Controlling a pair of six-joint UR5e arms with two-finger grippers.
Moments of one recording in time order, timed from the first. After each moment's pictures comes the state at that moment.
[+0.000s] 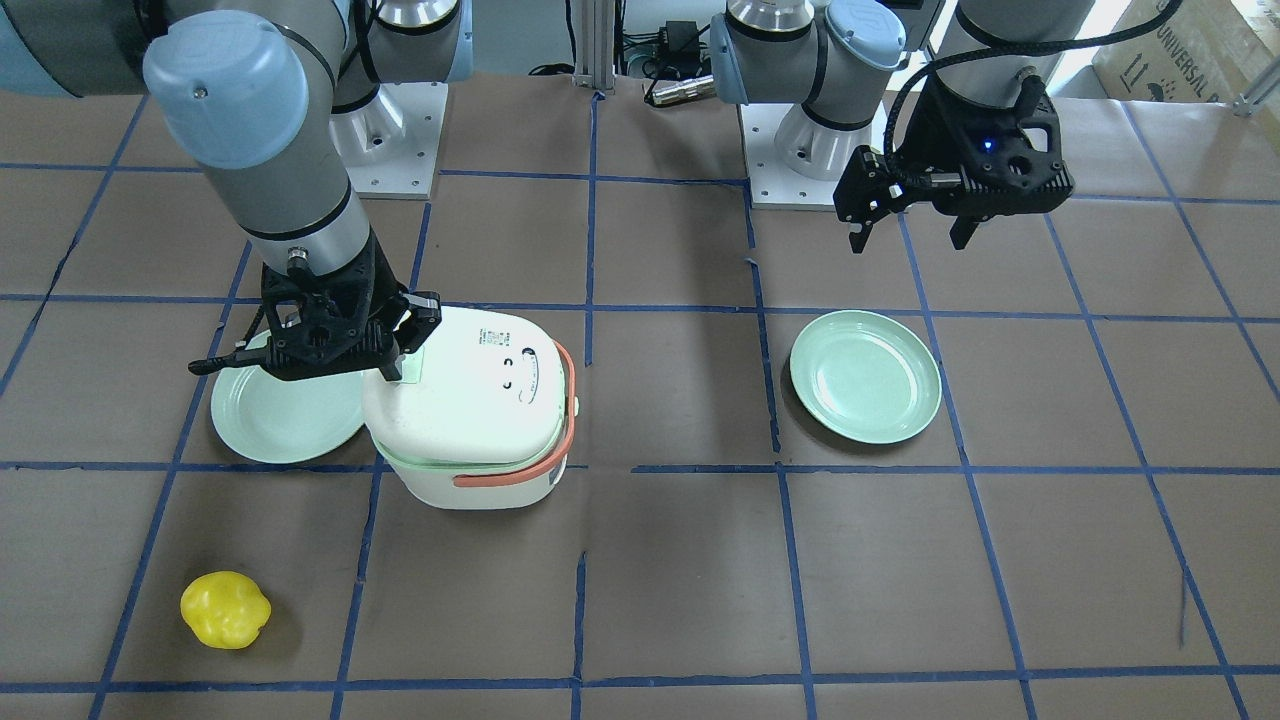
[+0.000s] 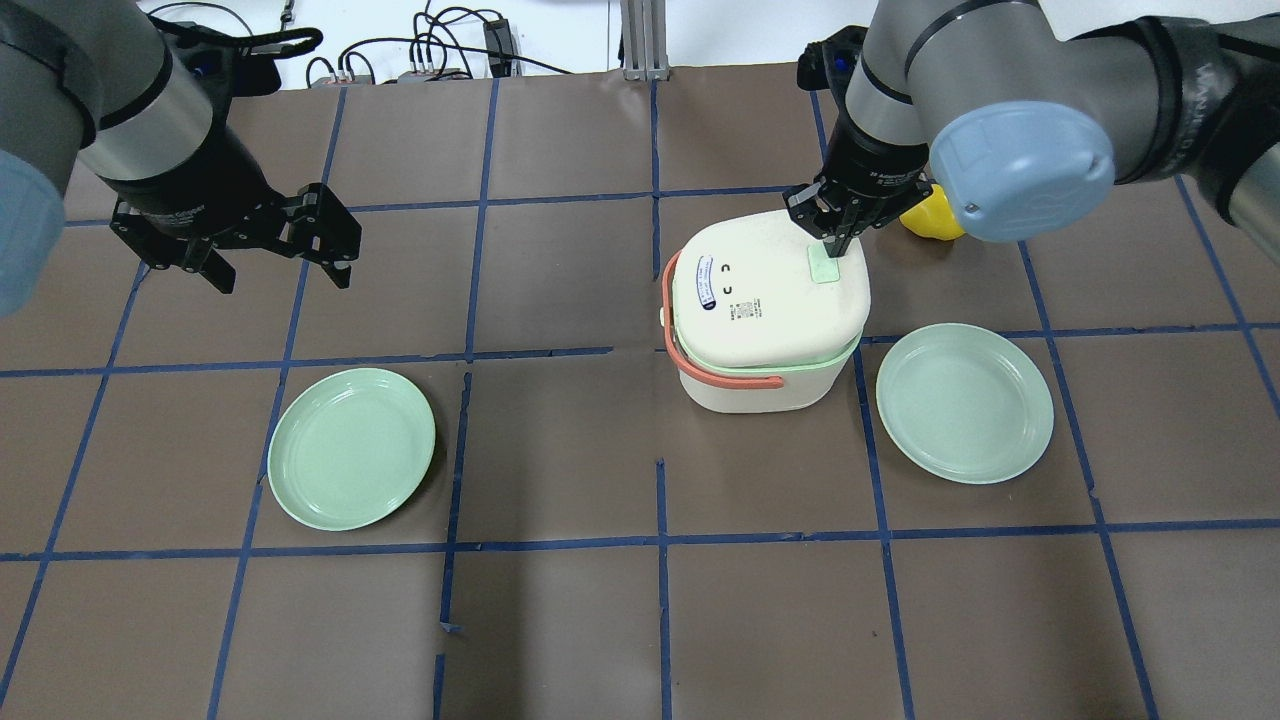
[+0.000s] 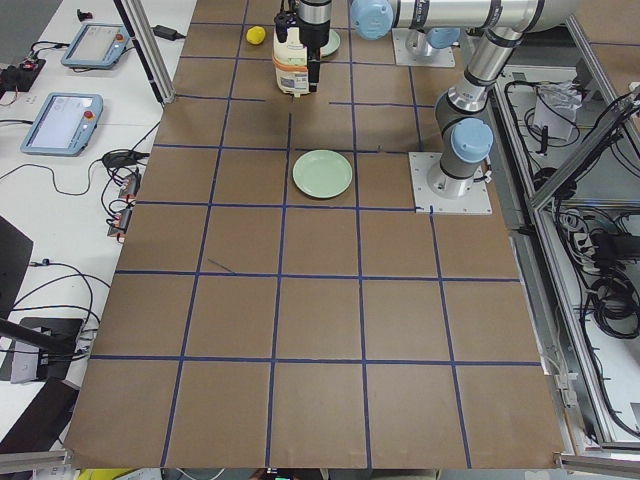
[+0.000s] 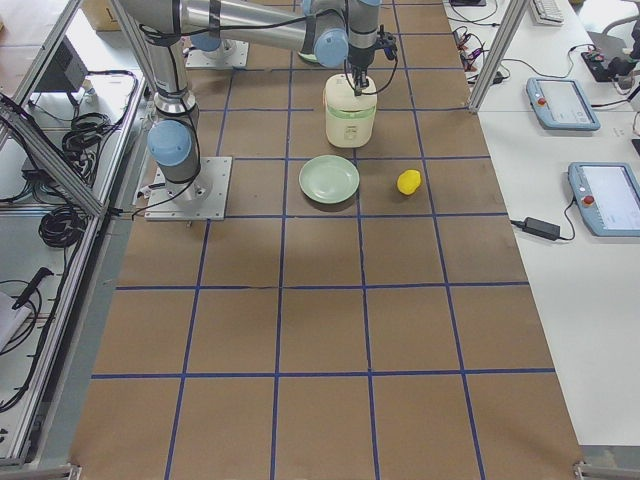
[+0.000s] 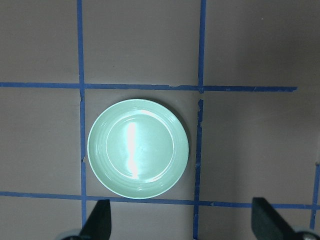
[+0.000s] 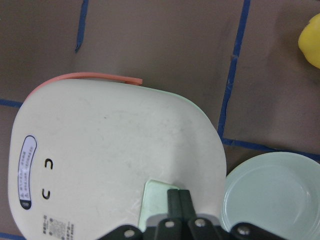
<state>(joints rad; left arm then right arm) -1.51 -1.48 -1.67 -1.53 1.62 0.03 1.66 -1.41 1.62 -1.81 -1.52 -0.09</state>
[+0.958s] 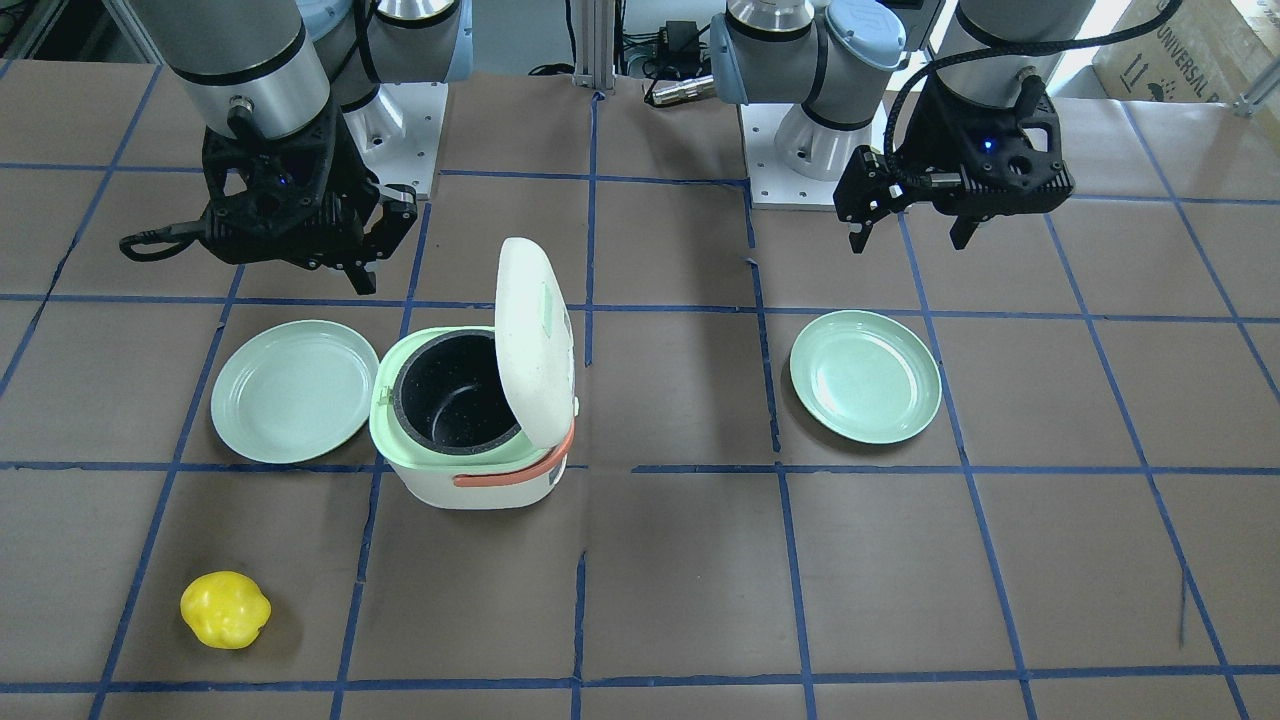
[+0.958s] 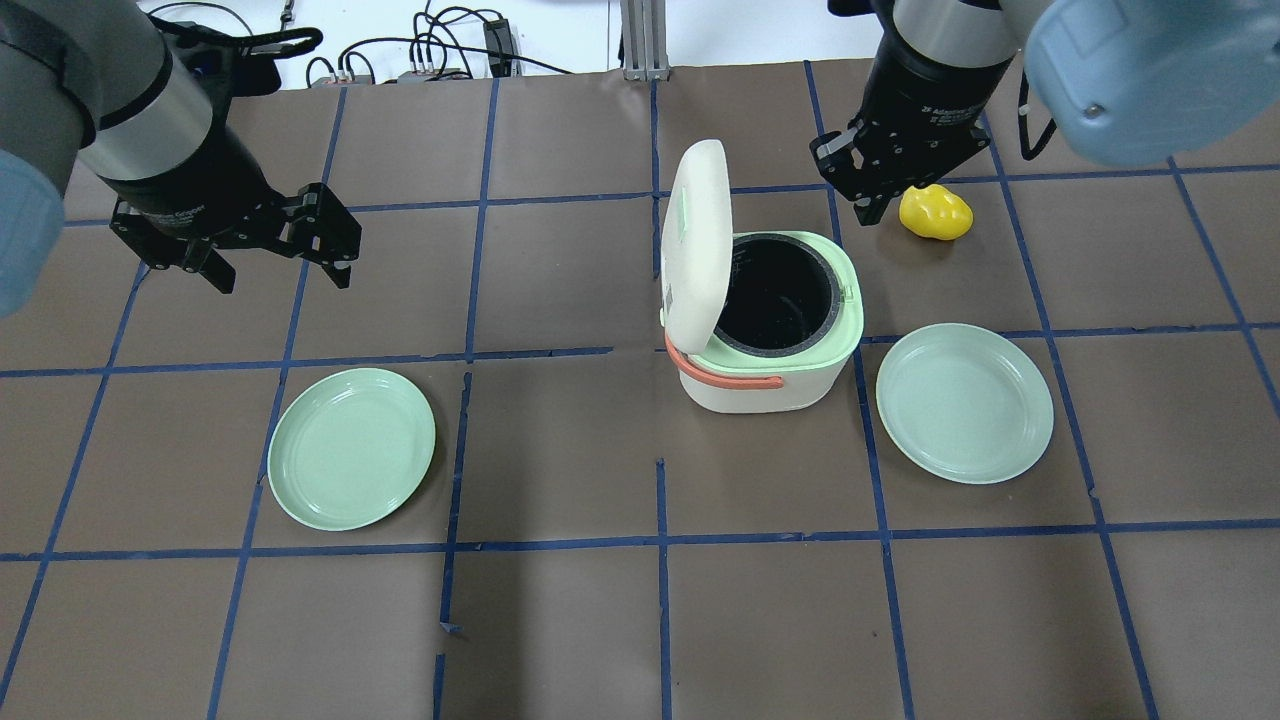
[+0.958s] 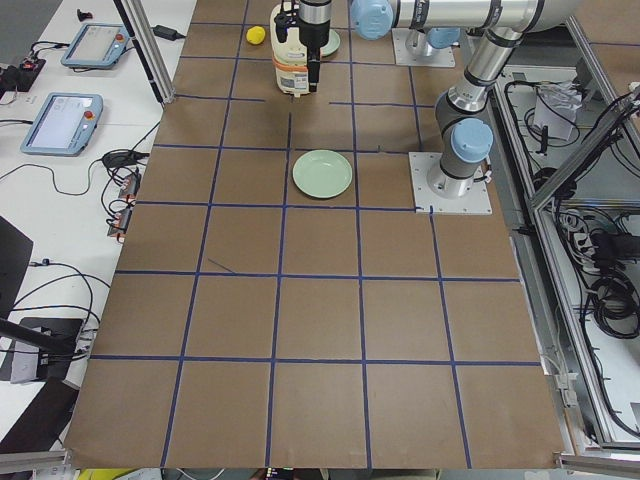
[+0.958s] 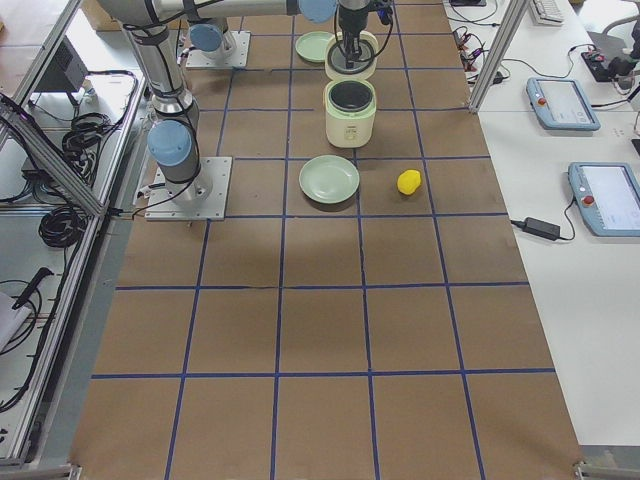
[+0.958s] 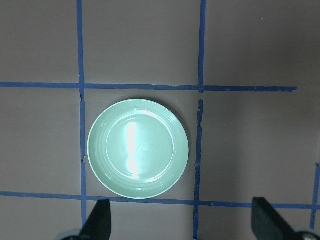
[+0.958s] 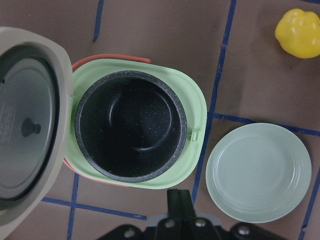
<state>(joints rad) -1.51 -1.48 -1.67 -1.53 1.62 0.03 1.66 -1.51 1.50 -1.59 -1.53 -0.09</state>
